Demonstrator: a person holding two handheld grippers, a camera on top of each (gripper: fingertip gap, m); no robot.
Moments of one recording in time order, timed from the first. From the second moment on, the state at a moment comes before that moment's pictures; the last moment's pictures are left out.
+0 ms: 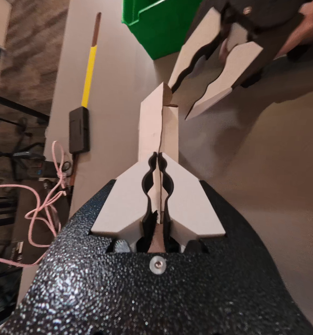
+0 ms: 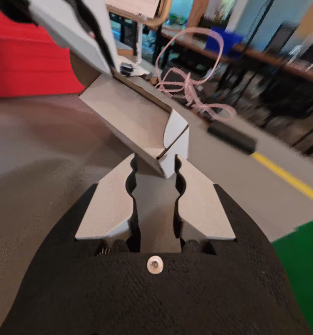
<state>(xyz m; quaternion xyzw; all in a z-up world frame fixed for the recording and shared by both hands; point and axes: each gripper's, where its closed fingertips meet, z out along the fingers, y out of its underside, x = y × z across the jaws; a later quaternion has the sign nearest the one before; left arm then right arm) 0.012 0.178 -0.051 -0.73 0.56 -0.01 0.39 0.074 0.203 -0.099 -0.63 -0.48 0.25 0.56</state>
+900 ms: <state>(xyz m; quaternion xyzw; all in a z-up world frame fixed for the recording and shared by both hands) 0.028 0.171 -0.040 -0.71 0.58 0.00 0.39 0.028 0.148 -0.120 -0.42 -0.69 -0.03 0.59</state>
